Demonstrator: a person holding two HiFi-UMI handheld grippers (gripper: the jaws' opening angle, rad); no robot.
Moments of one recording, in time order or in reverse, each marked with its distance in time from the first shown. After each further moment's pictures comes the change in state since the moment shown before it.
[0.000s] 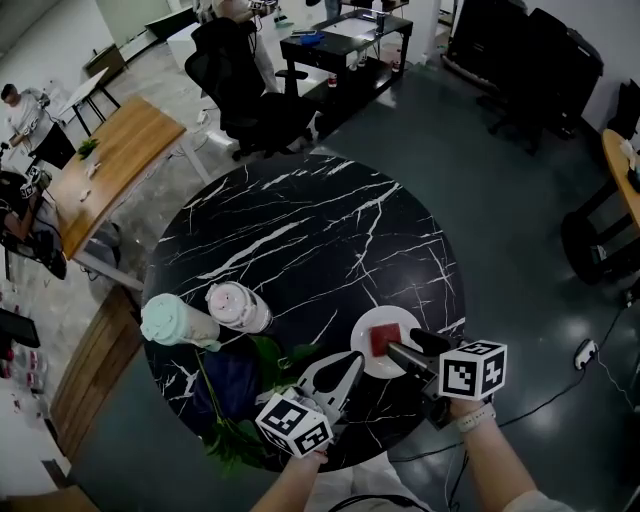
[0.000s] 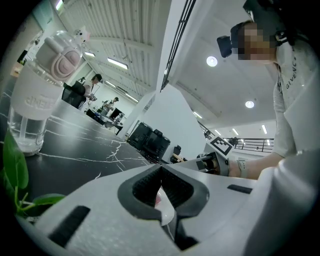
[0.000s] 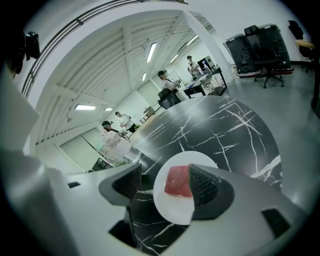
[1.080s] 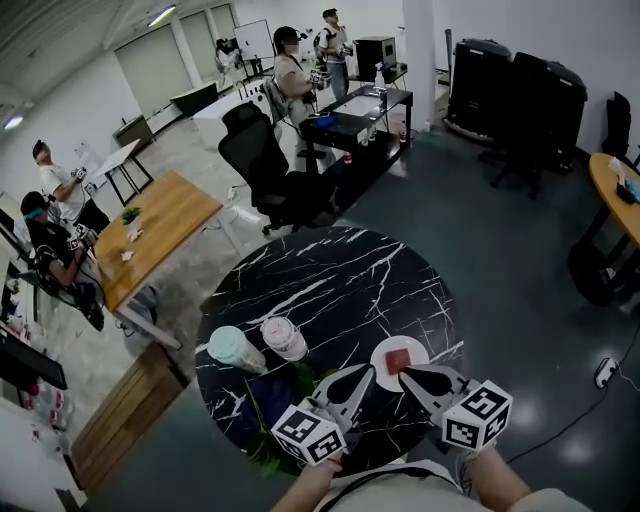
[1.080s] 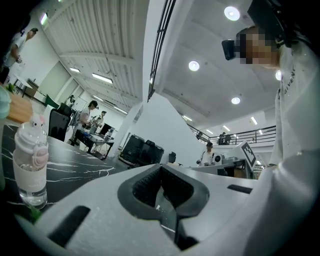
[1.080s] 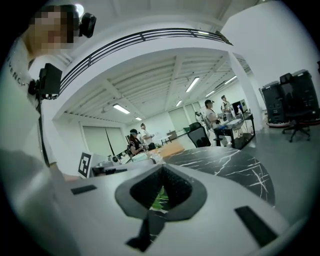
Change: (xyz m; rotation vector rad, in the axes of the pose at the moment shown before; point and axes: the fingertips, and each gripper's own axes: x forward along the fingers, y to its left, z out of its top) left arm -0.040 -0.083 0.099 0.156 -0.090 -0.062; right arm -0.102 0.153 0.029 -0.409 -0.326 0.146
